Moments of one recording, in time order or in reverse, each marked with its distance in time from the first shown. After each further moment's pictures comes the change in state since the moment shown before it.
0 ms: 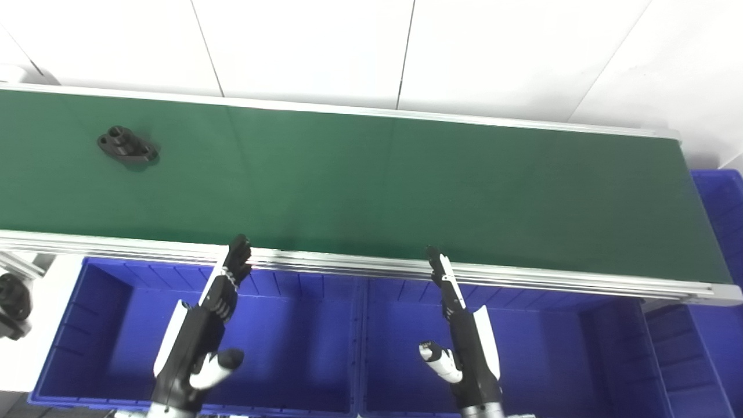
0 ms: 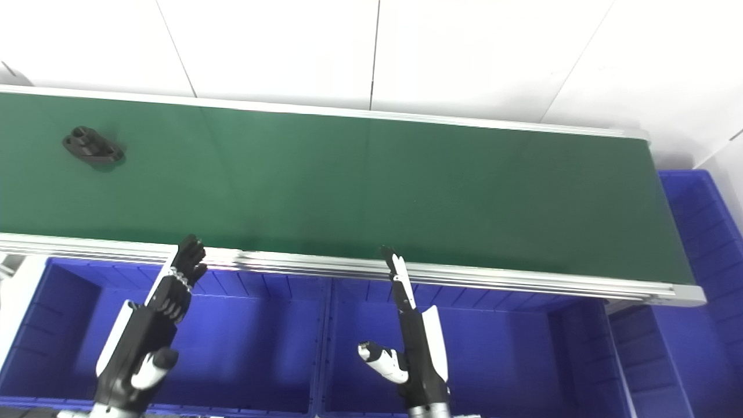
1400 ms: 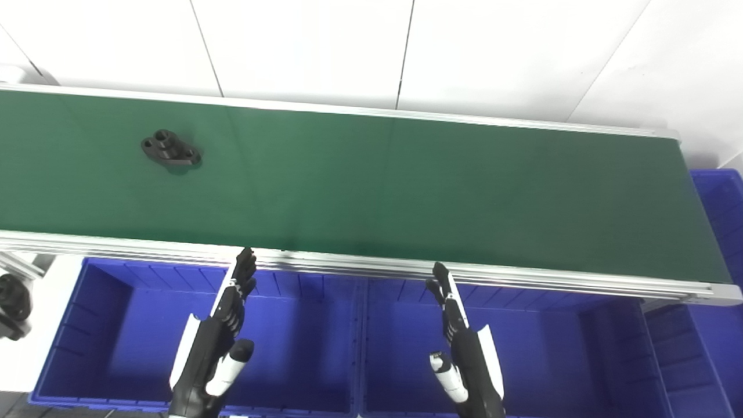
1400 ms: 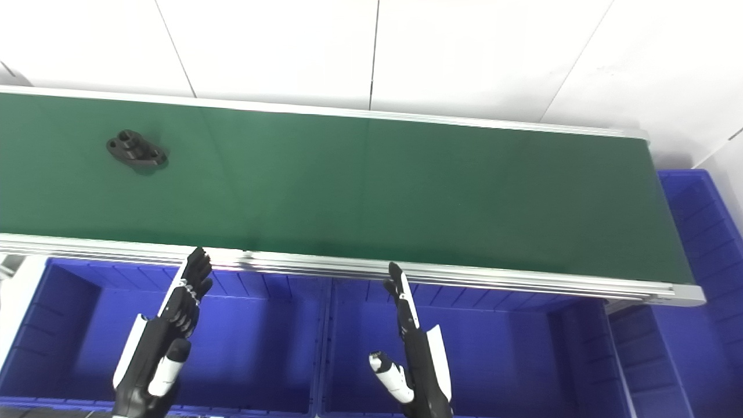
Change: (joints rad) left arm 0.009 -0.088 0.012 0.086 0.099 0.009 0.086; right arm 0.042 -0.039 0.007 0.039 0.114 -0.060 0.006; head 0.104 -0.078
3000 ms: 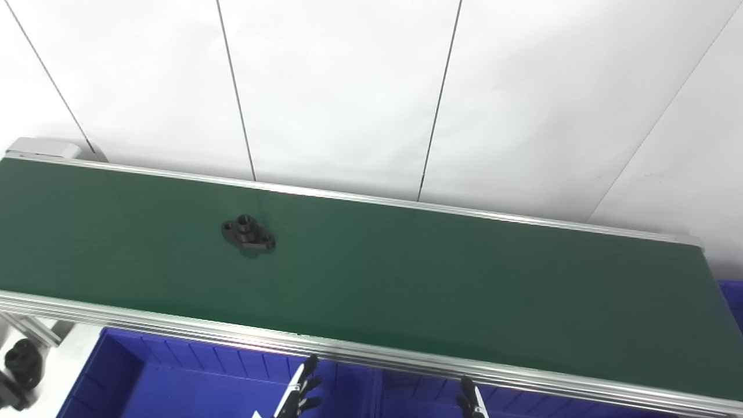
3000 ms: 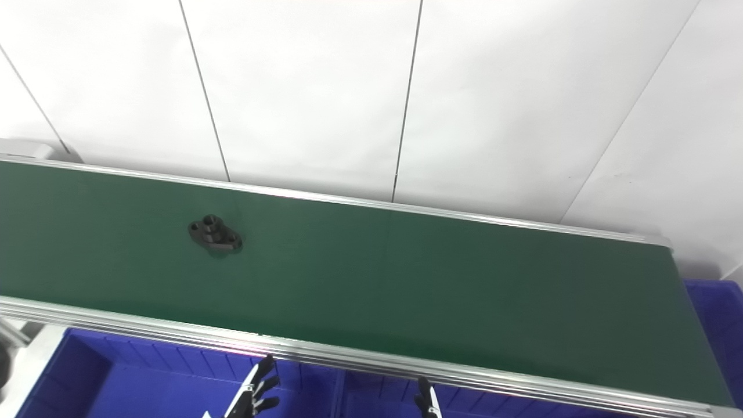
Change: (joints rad) left arm -0.095 0.069 -0.246 0.195 0.194 -0.040 0.293; right arm -0.066 -0.093 0.006 0.135 0.104 -0.003 -0.023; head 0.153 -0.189
